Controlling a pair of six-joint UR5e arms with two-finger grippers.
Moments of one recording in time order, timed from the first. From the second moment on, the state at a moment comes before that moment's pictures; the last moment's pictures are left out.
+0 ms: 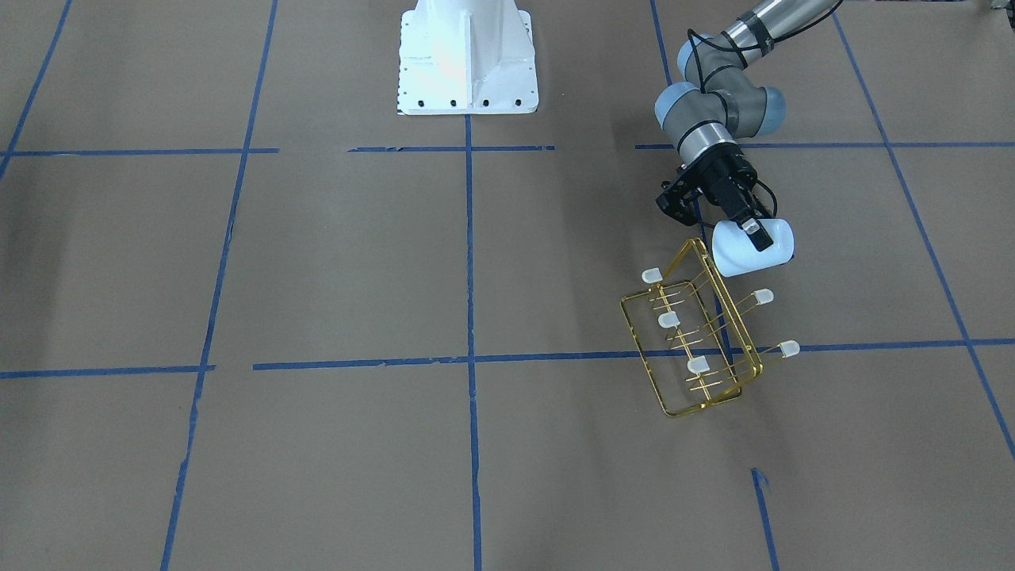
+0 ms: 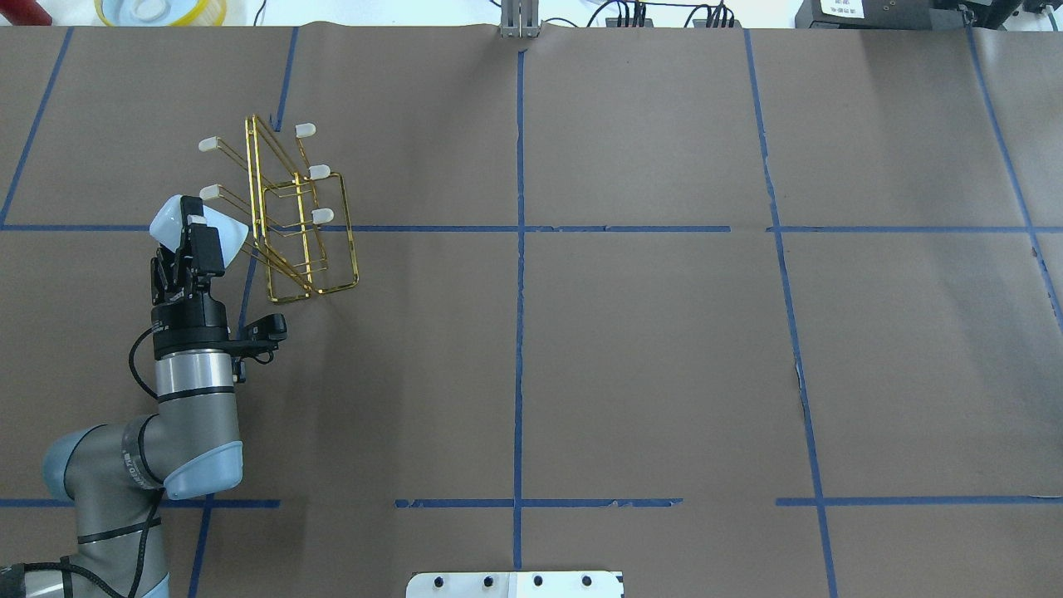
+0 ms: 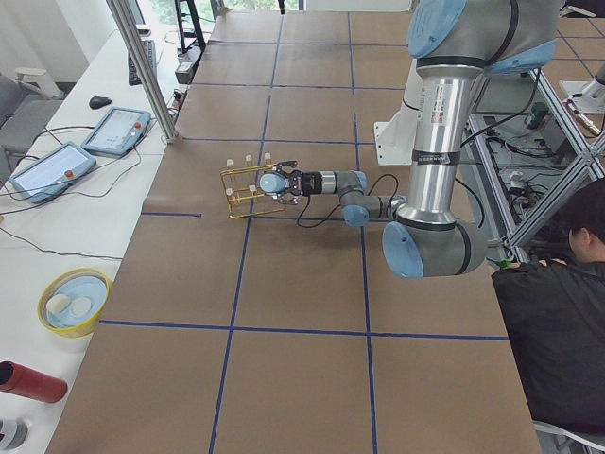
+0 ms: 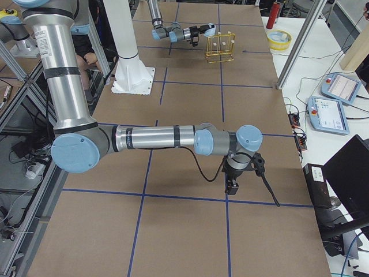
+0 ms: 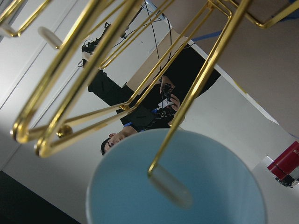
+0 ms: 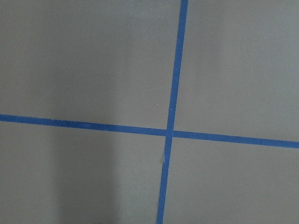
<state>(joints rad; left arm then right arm) -0.30 -1.72 -1.54 -2.30 -0.02 0.92 1.49 -1.38 1.46 -1.67 2.30 -0.04</state>
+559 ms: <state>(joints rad) -0.30 -1.73 -1.53 -2.30 -0.02 0.91 1.49 -1.38 1.46 -1.67 2.30 -0.04</state>
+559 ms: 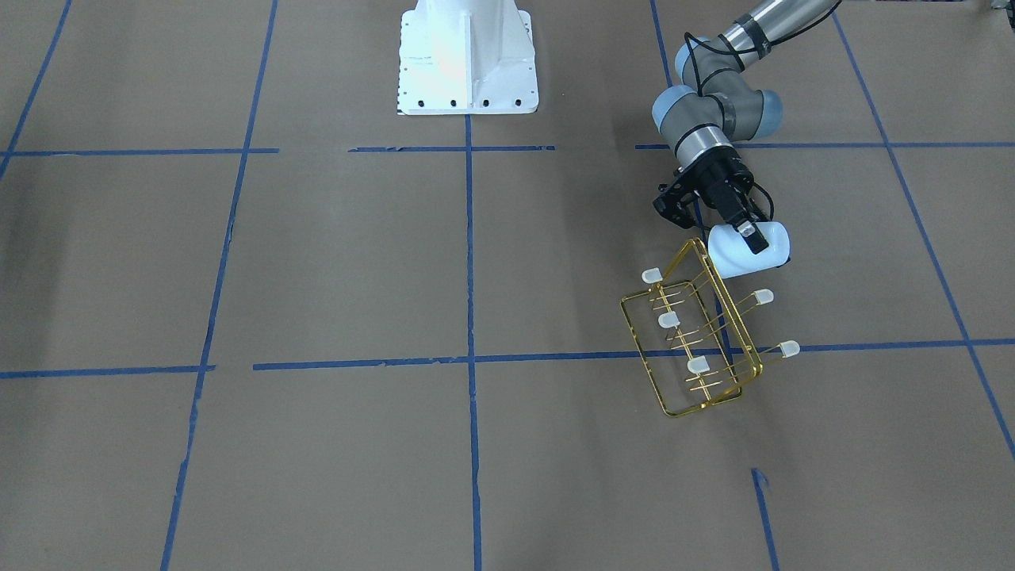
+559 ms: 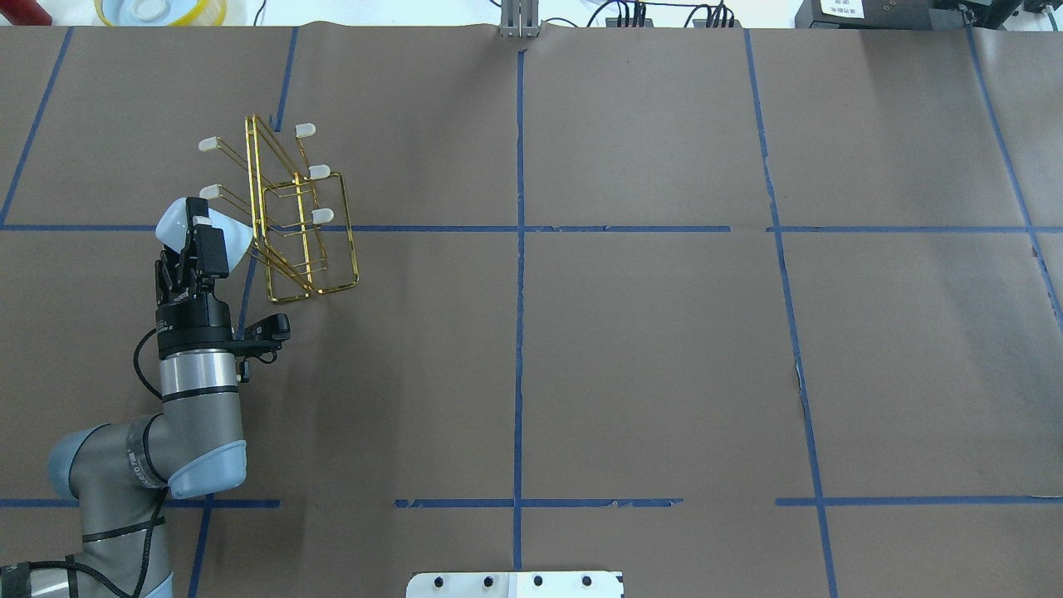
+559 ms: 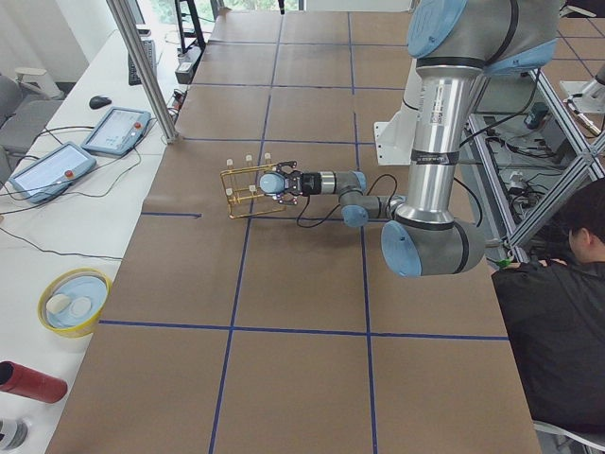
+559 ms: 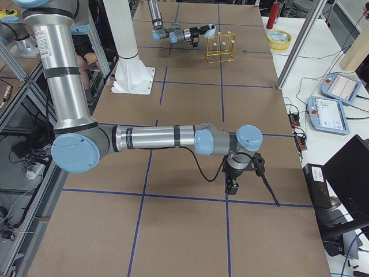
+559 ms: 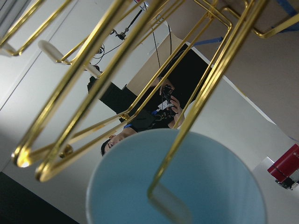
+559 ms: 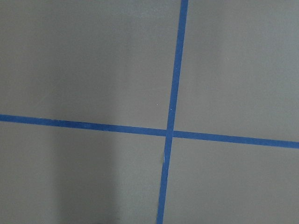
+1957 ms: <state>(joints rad) -0.32 -1.42 -1.79 -2.45 -0.10 0.33 1.49 -1.38 1.46 -1.67 2.30 -0.04</state>
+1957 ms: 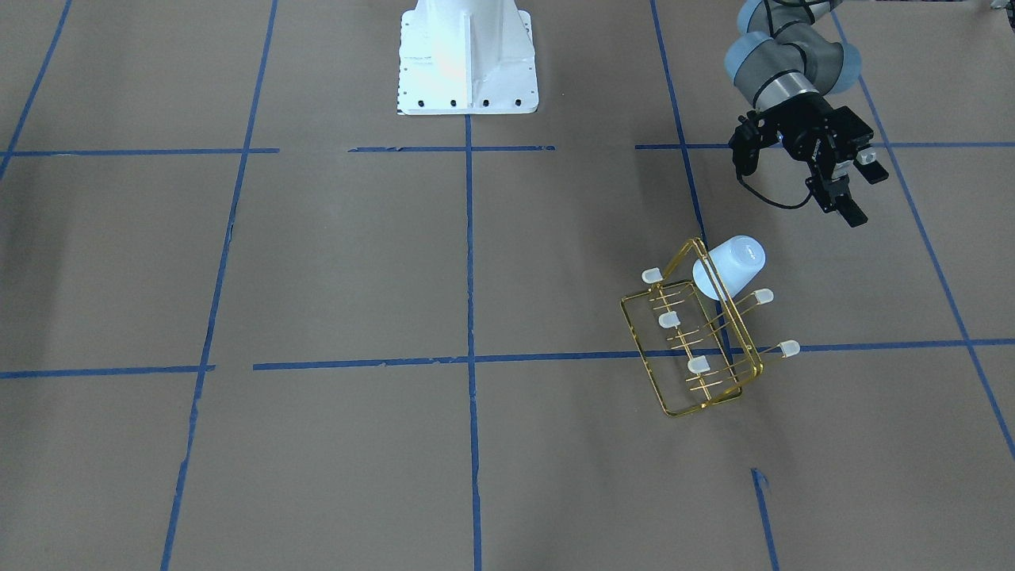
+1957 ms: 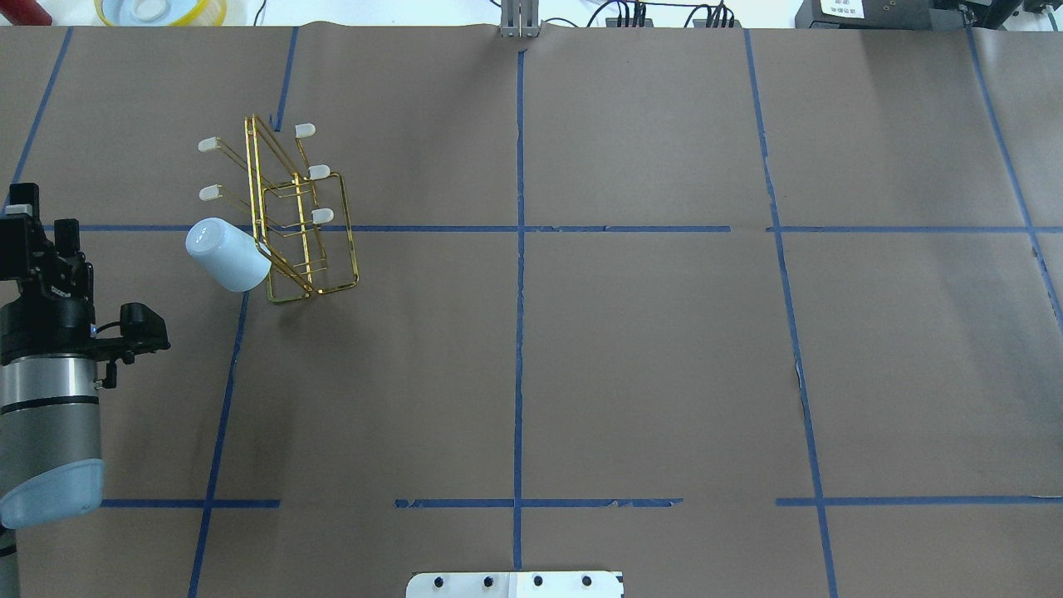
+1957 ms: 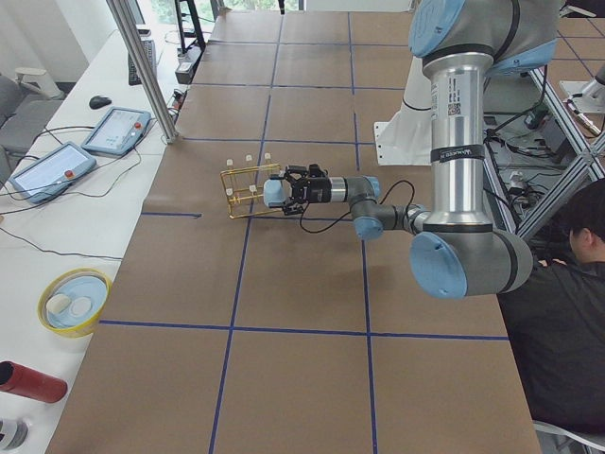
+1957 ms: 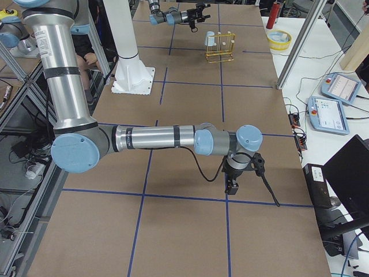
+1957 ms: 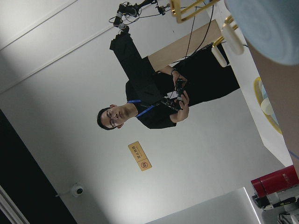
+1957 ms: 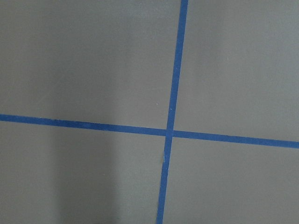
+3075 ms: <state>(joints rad) -0.35 -1.35 -1.85 -2.89 -0.60 -0.76 1.49 -1.38 1.46 -1.67 2.30 -0.04</state>
